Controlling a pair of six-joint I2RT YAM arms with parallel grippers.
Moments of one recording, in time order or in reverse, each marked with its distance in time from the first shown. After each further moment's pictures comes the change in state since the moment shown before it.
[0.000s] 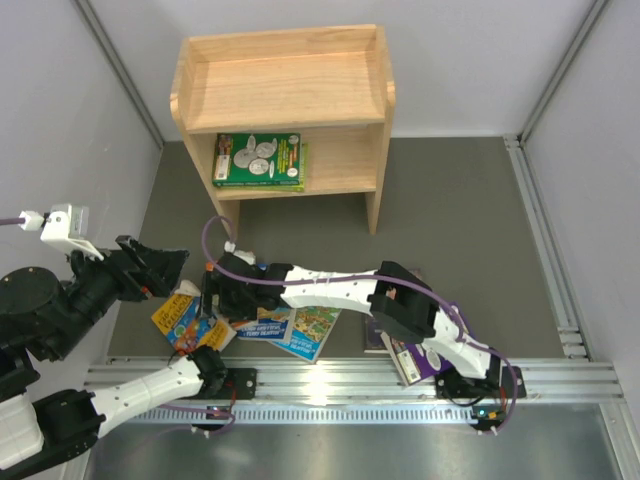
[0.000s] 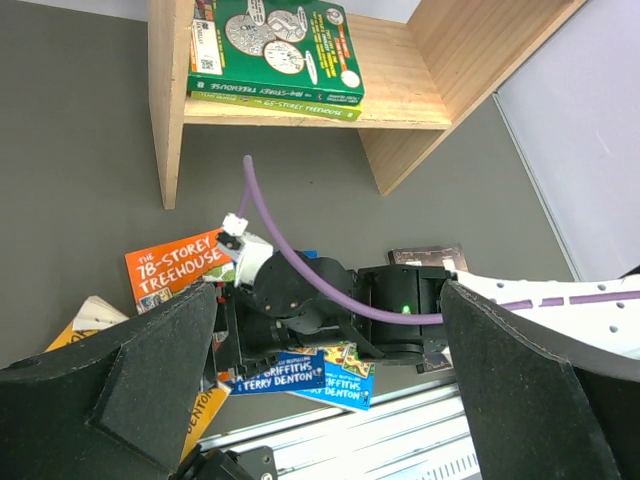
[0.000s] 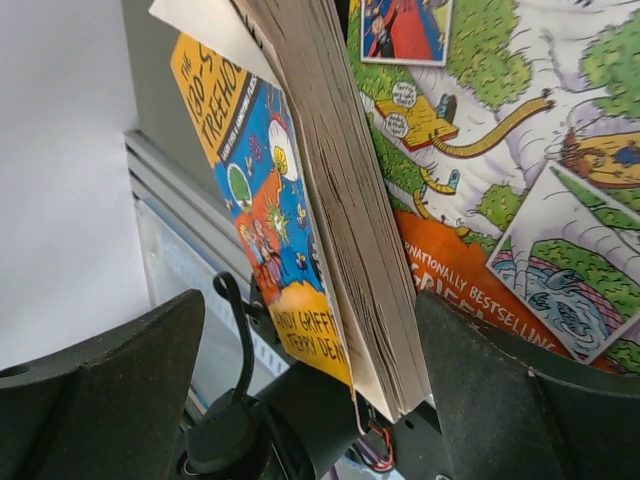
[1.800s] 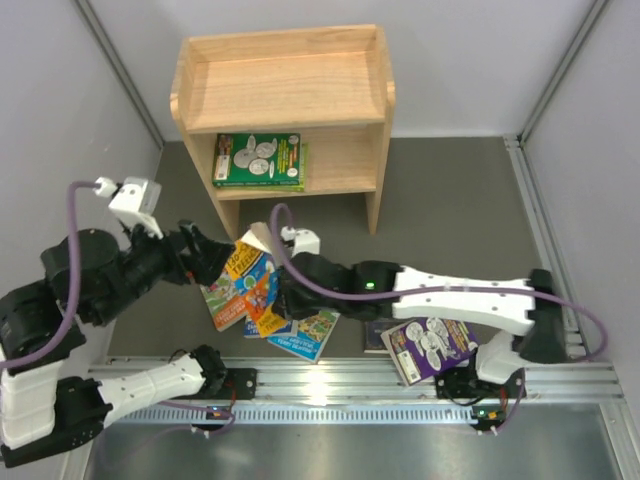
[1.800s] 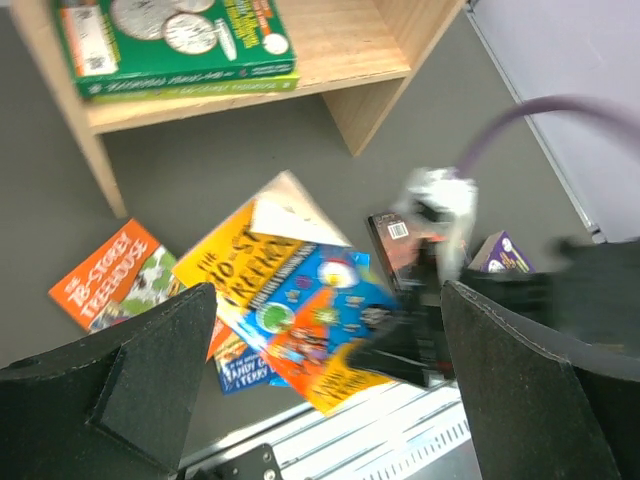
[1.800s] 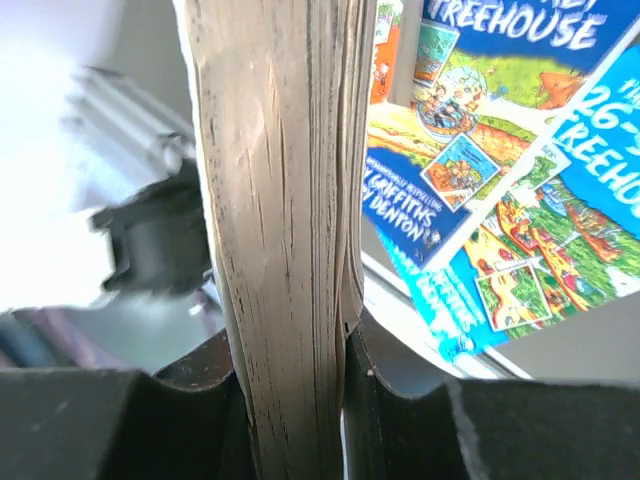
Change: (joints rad) left arm -0.001 0.108 -0.037 0.080 0.152 0.084; right arm 0.078 -0.683 -0.428 -0.254 0.304 -0.301
